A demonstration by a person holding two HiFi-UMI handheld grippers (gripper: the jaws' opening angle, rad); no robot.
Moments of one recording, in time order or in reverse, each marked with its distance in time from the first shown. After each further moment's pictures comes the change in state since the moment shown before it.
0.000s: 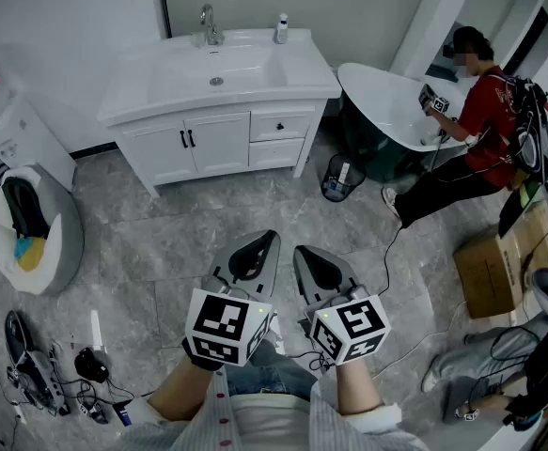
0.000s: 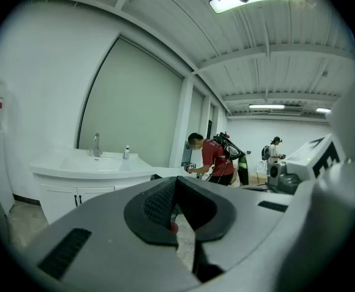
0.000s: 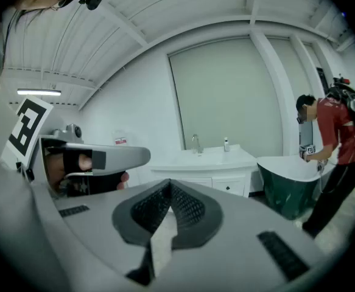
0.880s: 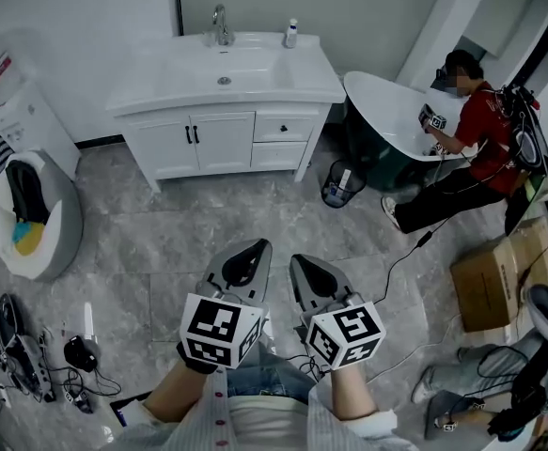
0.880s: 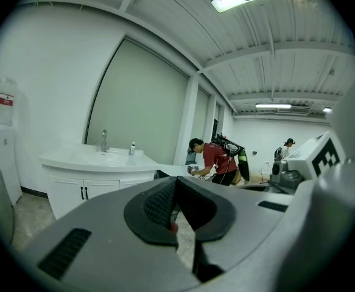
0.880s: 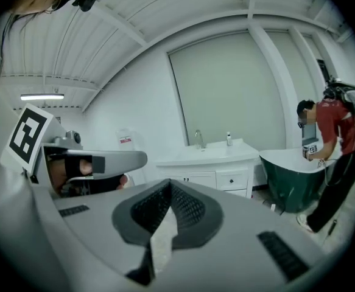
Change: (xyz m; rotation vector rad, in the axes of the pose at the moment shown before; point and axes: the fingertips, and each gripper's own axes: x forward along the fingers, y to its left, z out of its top) left arm -0.022 -0.014 -0.024 -0.032 0.015 0.053; right arm -0.026 0.006 -0.021 0.036 0.028 0.038
